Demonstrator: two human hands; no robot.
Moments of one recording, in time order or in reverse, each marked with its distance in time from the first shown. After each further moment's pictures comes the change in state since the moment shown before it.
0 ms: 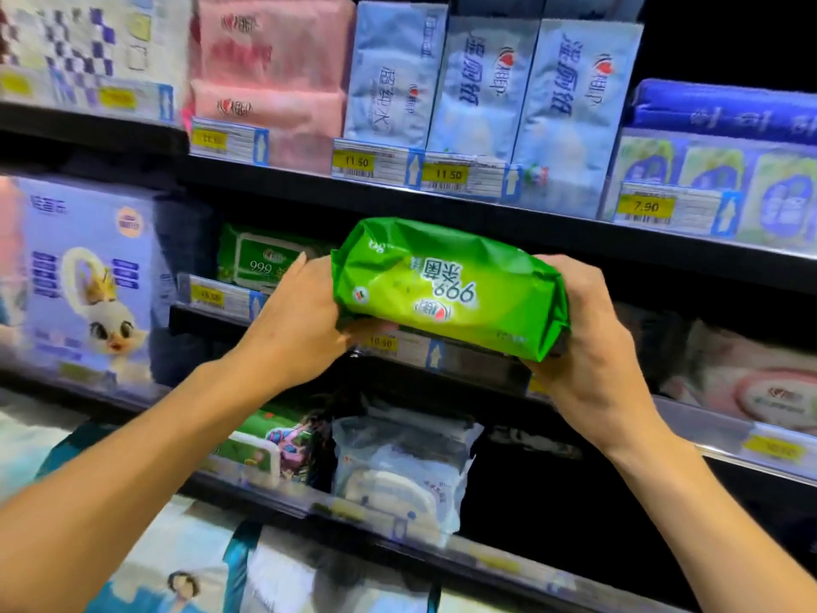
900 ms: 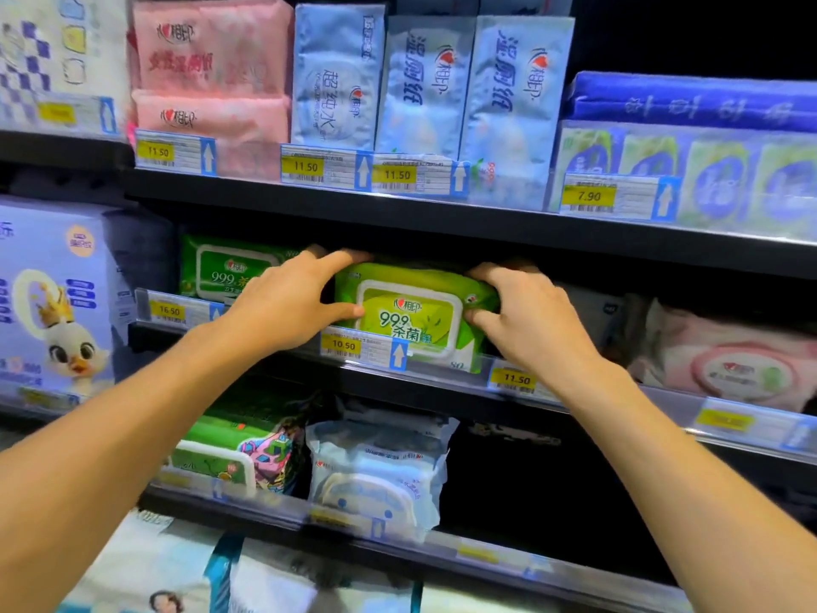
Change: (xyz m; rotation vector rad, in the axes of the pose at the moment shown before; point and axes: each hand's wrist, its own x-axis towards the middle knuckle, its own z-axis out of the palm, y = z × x) left_hand 0.037 0.012 0.002 0.388 -0.205 -0.222; right_hand 0.041 0.012 -0.003 -0.460 -0.251 0.420
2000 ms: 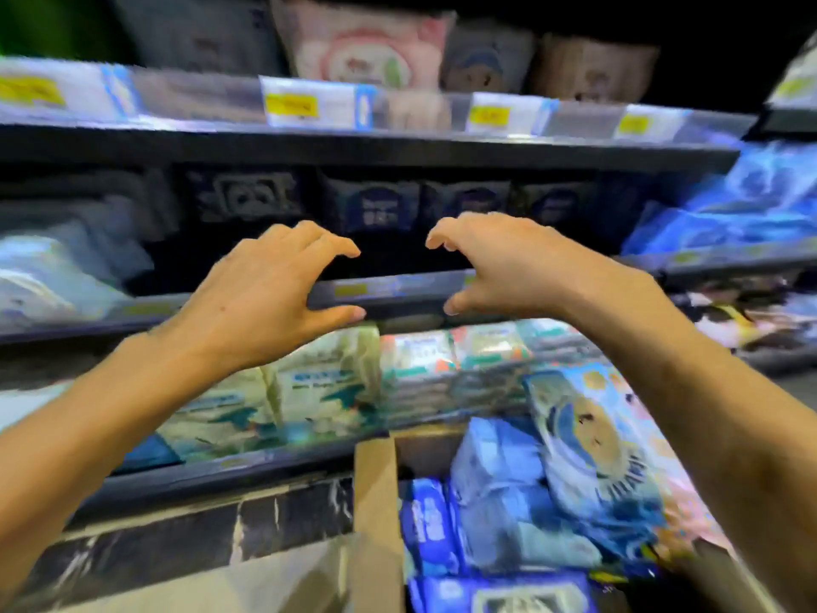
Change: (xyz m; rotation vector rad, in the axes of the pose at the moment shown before) left_hand -0.167 0.340 0.152 -0.069 -0.257 0.557; right_hand -0.286 0.247 -0.130 -0.280 -0.638 0.169
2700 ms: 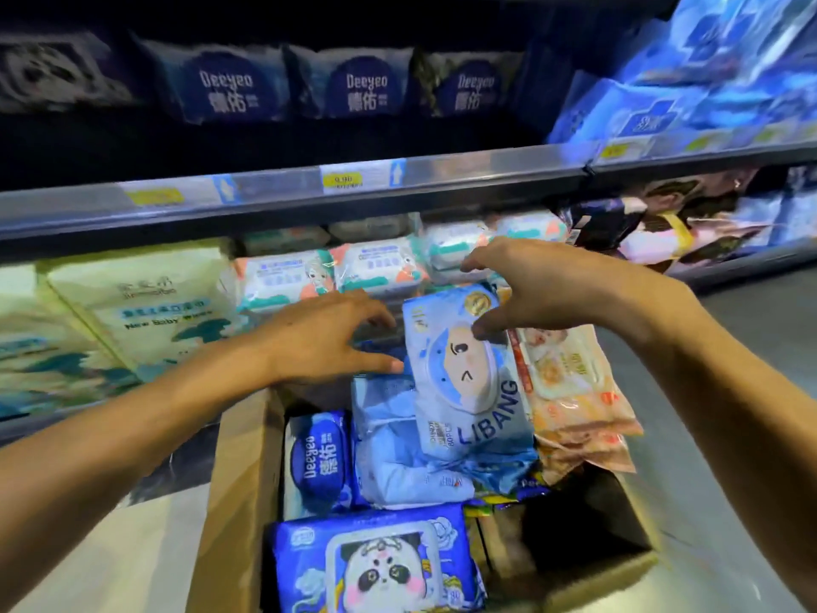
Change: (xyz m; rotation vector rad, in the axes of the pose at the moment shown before) left_hand 0.048 0.160 0.165 -0.400 -0.588 0.102; right_hand -0.084 0.165 0.105 0.123 -0.390 0.144
